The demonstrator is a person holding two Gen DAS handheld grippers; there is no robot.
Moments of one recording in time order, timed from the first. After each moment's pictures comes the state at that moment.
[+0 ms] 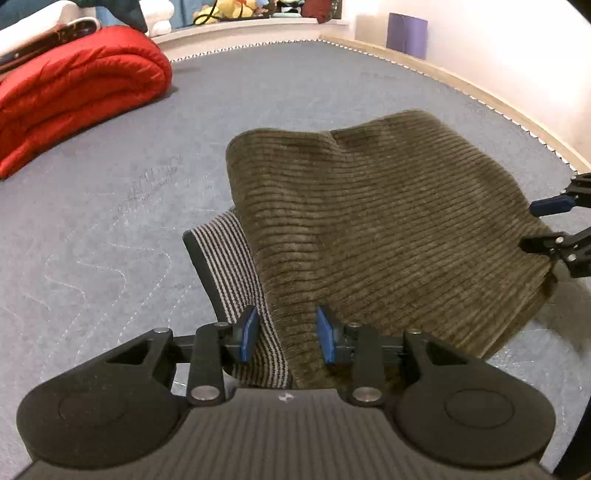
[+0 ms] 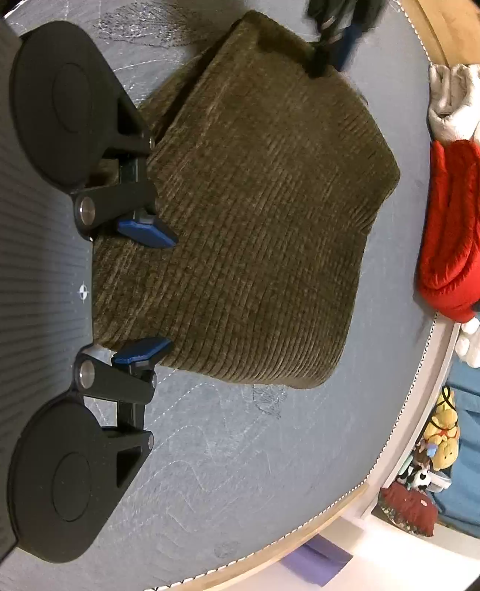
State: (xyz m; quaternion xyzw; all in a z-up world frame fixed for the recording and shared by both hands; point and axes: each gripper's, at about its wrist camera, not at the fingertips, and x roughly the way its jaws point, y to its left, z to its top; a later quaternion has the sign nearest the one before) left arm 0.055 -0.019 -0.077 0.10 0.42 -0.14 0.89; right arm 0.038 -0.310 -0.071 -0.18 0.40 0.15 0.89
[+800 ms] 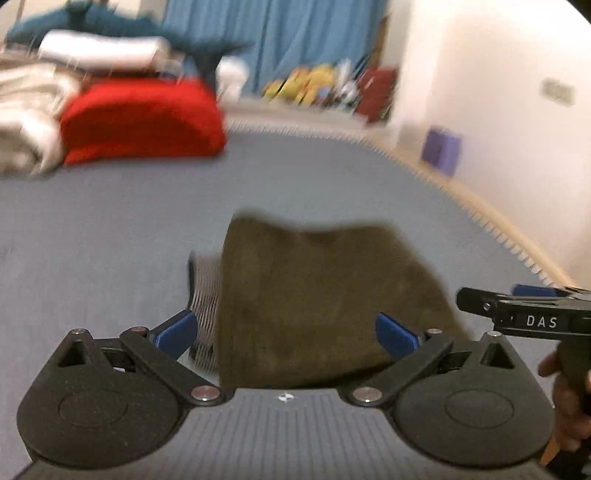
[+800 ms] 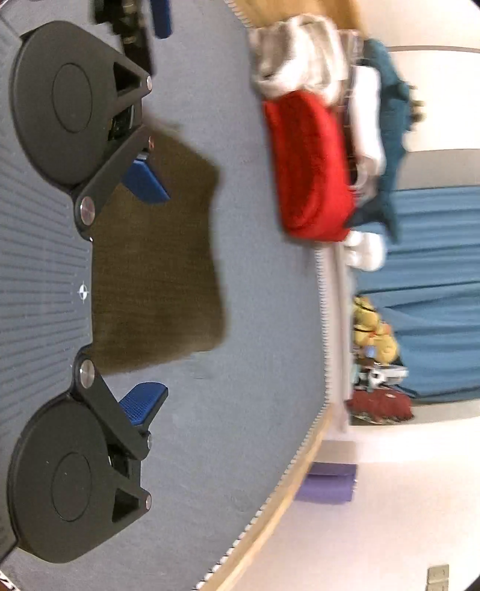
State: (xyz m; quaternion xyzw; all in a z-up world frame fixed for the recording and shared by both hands) left arm -0.061 -0.069 -0.011 -0.04 0.33 -0.05 0.94; right arm -0.051 -0.307 -0.009 0.02 0.27 0.06 0.96
